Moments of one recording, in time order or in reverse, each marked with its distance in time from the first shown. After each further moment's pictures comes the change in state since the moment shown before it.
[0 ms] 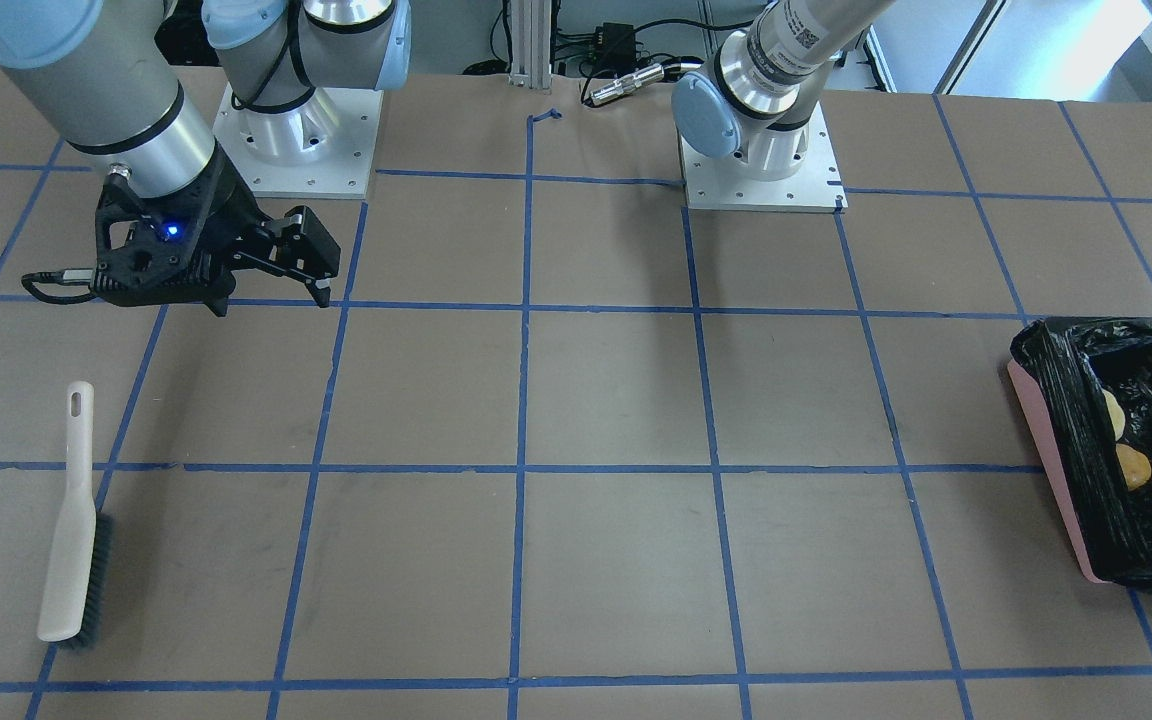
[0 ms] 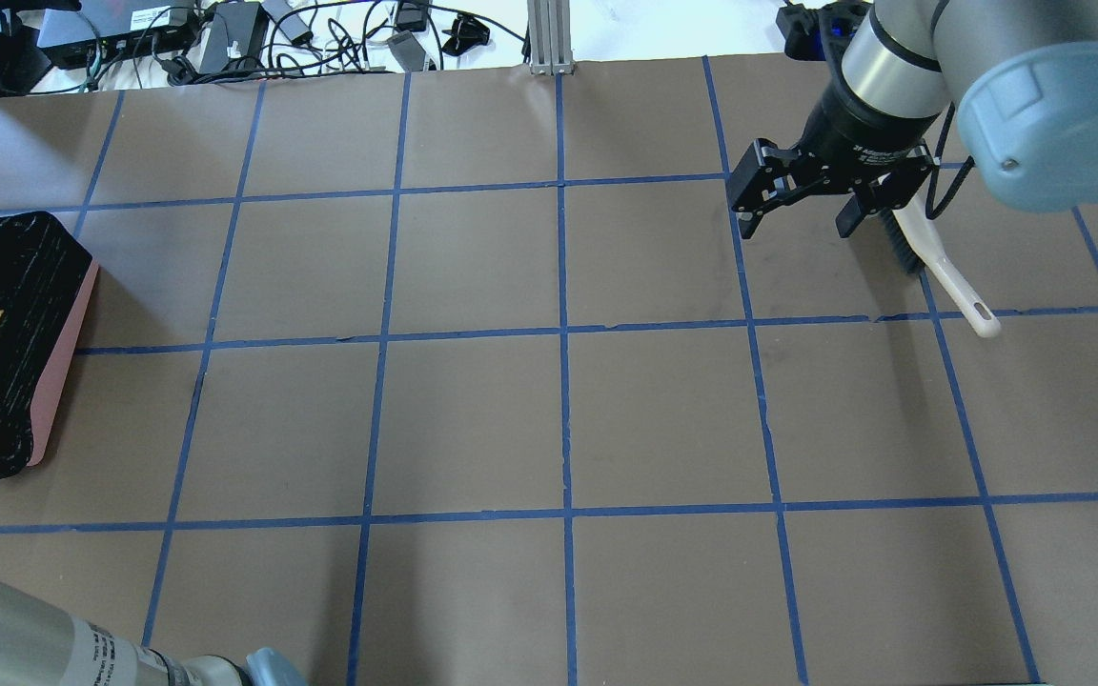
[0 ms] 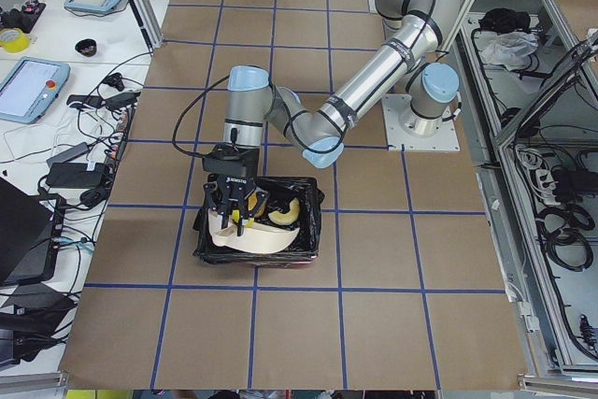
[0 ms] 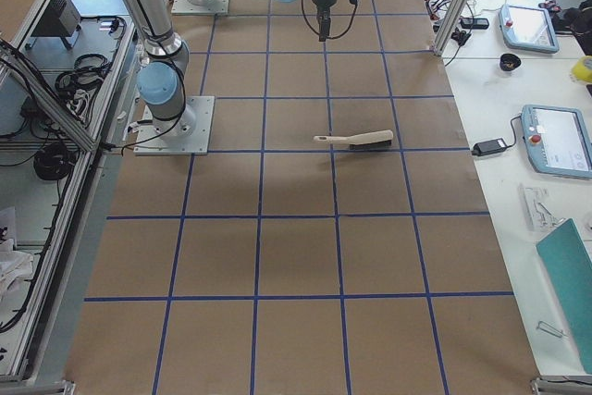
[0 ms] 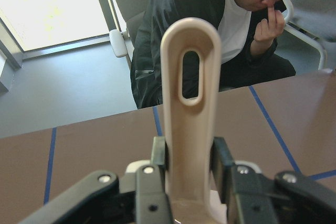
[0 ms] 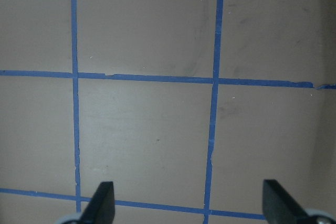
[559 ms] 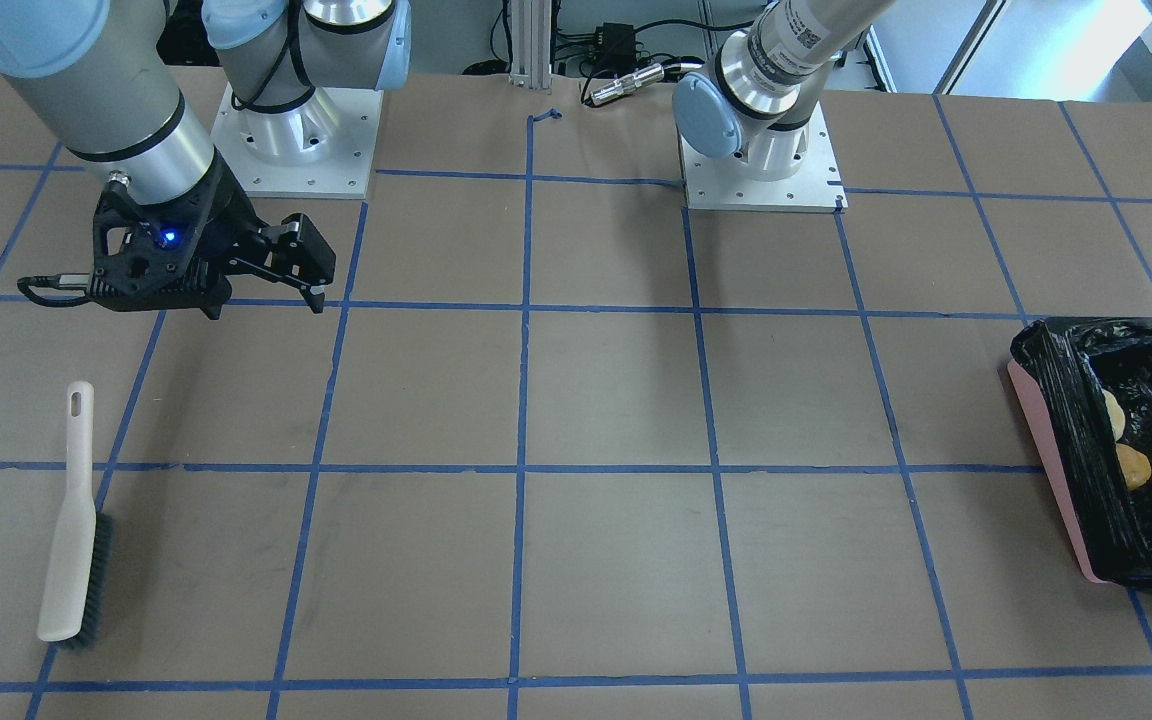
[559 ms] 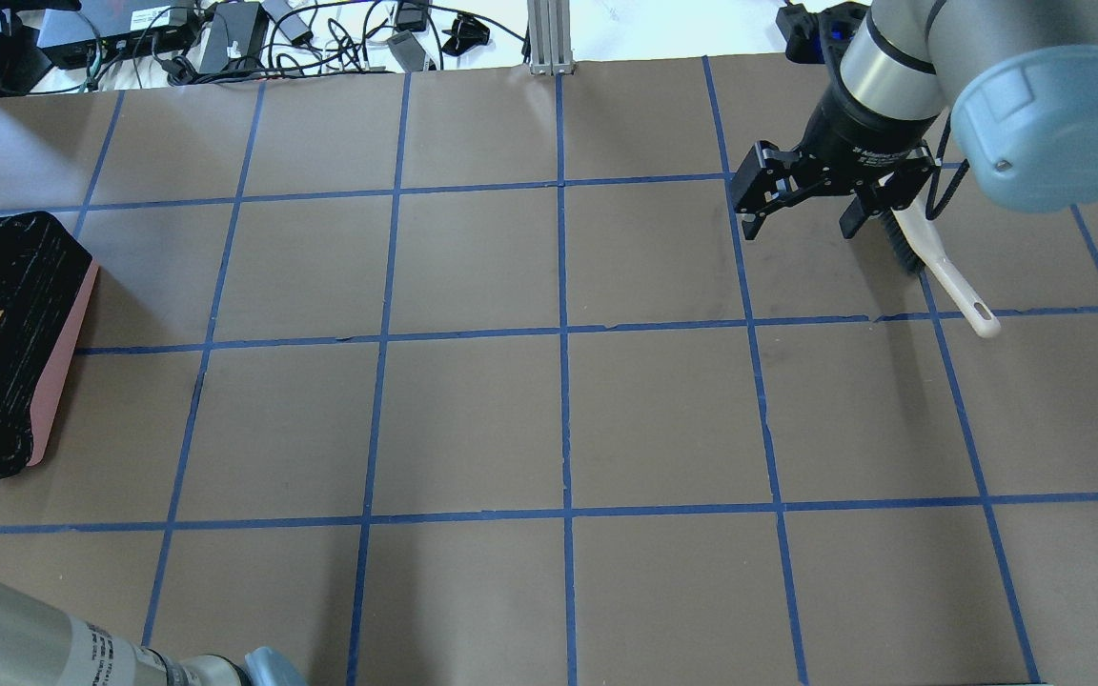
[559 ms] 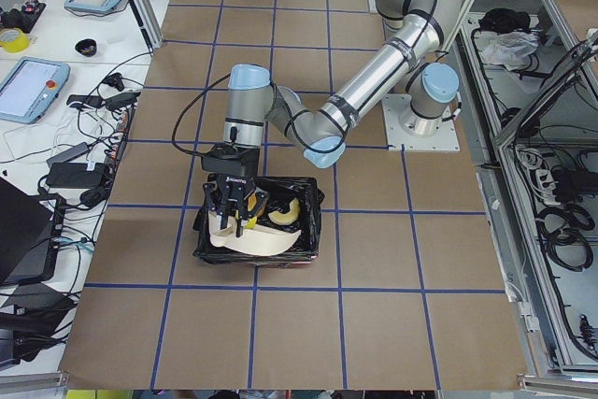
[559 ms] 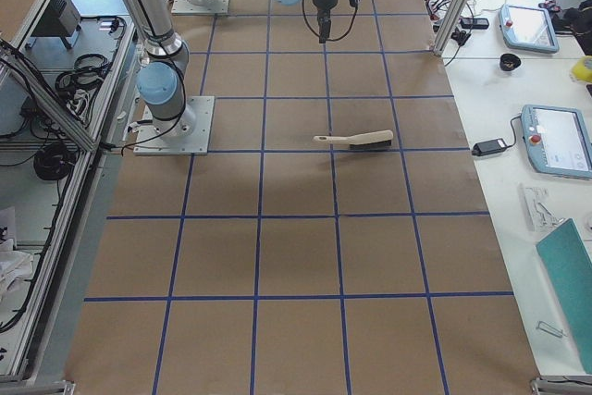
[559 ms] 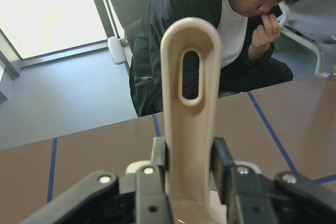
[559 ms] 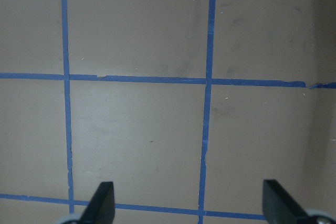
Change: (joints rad) left arm 0.006 0.002 0.004 0.013 -0.009 0.028; right arm 0.000 0.004 0.001 -0.010 -0.063 0.009
